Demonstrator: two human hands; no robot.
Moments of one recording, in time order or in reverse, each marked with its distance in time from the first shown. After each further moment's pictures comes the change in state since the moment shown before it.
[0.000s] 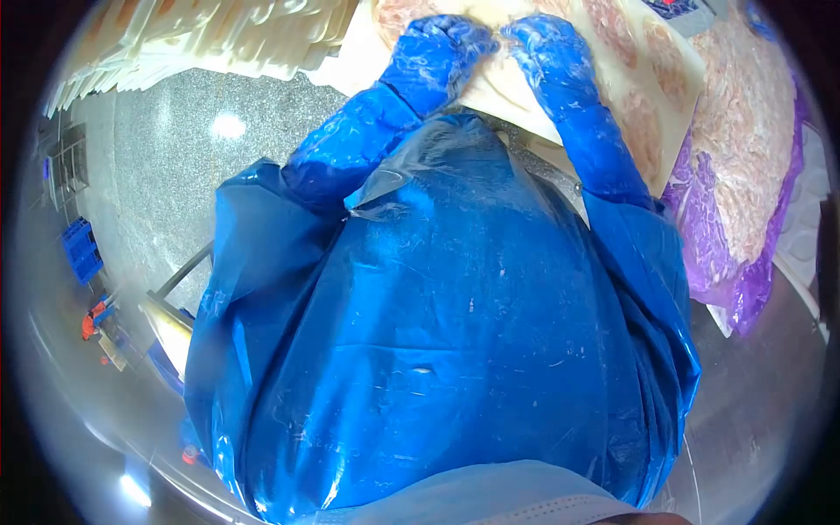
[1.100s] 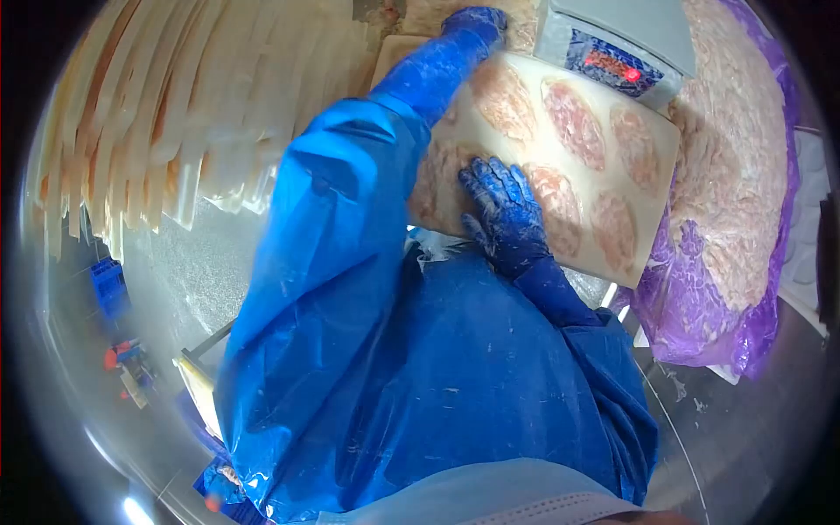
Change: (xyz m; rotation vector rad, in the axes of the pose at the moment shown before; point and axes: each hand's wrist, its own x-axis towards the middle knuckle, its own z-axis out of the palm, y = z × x) left_hand 0.260 -0.148 0.078 0.168 -0.483 -0.348; right_hand -0.002 -0.056 -0.022 0.339 -0.238 0.377
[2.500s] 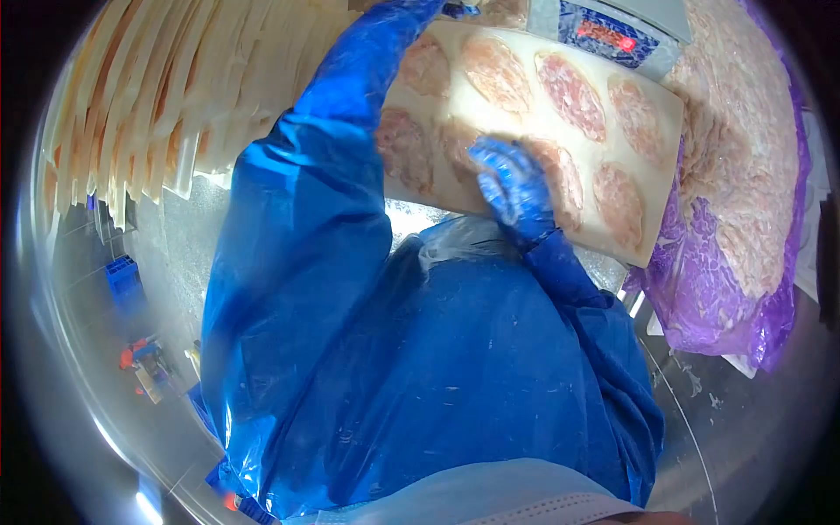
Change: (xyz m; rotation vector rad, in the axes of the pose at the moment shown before) left_hand -0.026 -0.063 -0.041 -1.095 -0.202 0.150; right_hand -0.008 0.021 0.015 0.528 0.242 0.086
